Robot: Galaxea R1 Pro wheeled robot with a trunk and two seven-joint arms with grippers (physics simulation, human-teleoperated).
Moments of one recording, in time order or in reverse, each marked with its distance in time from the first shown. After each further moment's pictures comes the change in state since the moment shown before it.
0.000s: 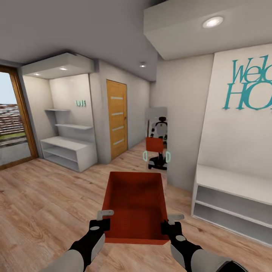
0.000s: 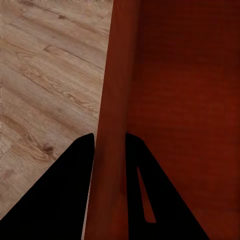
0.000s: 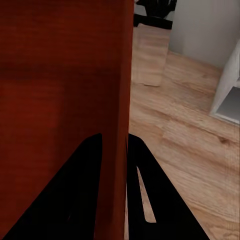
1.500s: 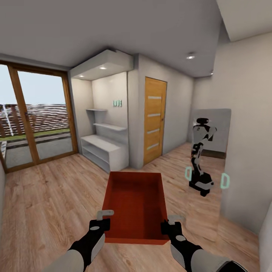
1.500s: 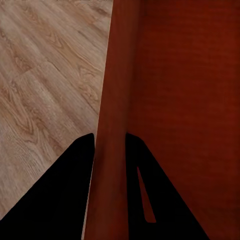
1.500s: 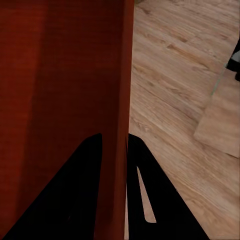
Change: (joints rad) left arm 0.000 0.000 0.000 0.000 0.000 0.000 0.000; right arm 0.000 0.000 0.002 0.000 -0.003 -0.001 0.000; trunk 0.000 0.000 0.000
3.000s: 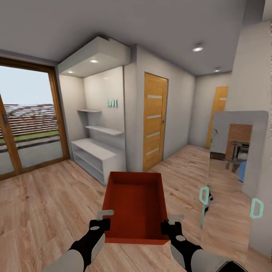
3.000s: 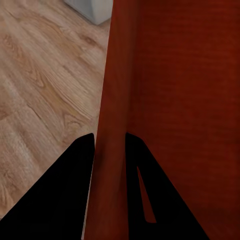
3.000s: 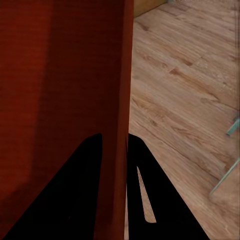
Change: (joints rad) left arm 0.000 0.000 0.001 0.000 0.000 0.001 0.000; right arm 0.000 0.000 -0.002 -0.001 0.003 0.001 -0.001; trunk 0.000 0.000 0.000
